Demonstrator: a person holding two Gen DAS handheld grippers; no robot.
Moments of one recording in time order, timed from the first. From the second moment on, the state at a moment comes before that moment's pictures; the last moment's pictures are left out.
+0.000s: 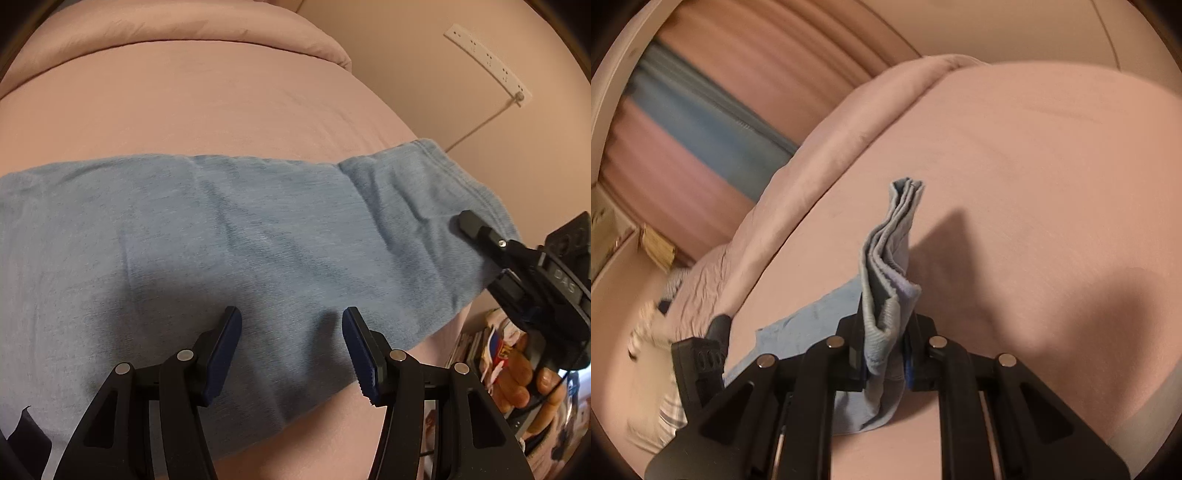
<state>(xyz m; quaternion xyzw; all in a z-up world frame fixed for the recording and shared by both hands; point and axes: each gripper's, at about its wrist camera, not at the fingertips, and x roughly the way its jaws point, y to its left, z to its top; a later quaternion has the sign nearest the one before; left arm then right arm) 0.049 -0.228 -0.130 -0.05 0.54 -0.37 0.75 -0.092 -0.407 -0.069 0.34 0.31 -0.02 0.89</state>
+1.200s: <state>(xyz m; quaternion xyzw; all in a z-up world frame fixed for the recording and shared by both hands) 0.097 -0.046 -0.149 -0.41 0.53 -0.34 0.67 -0.014 -0.229 -0.101 0.09 0.44 0.14 0.88</state>
